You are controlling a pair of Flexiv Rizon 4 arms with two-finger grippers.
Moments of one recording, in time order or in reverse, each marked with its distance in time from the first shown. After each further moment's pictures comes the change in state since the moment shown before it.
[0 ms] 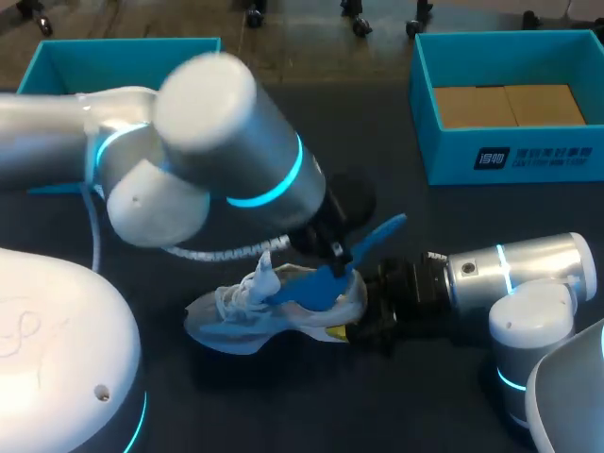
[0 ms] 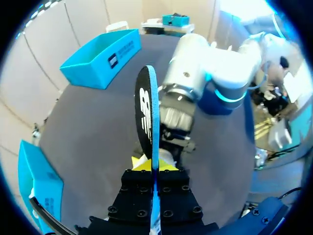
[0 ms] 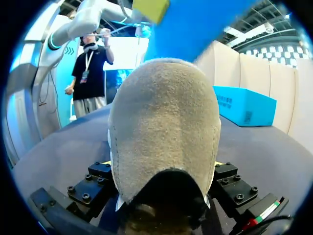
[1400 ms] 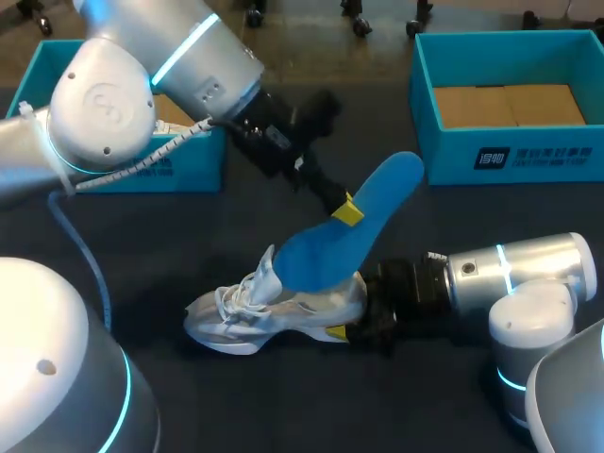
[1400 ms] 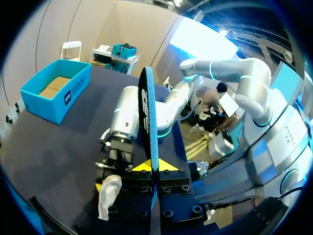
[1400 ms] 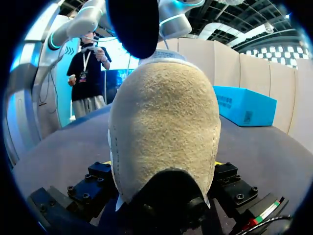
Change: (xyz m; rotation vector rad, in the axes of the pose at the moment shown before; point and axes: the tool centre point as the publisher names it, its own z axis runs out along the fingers) left arm 0.024 -0.054 -0.110 0.261 0.597 0.041; right arm 0.000 0.000 0.000 0.000 0.000 0.000
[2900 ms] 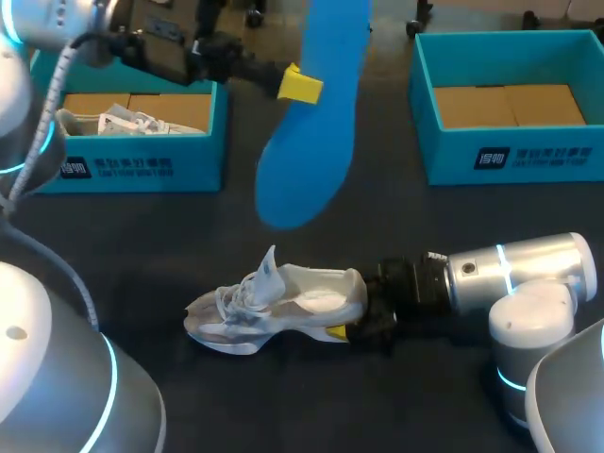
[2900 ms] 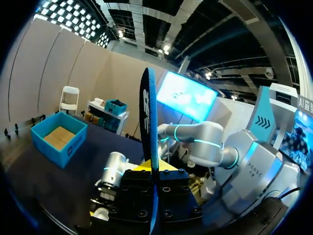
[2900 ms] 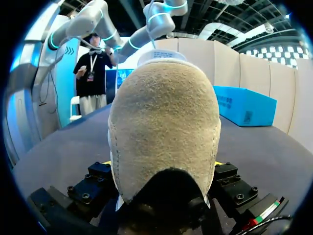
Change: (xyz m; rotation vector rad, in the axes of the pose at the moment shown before) left arm 0.097 -0.082 -0.150 0.459 0.054 0.036; right arm 0.000 0.000 0.000 0.000 0.000 0.000
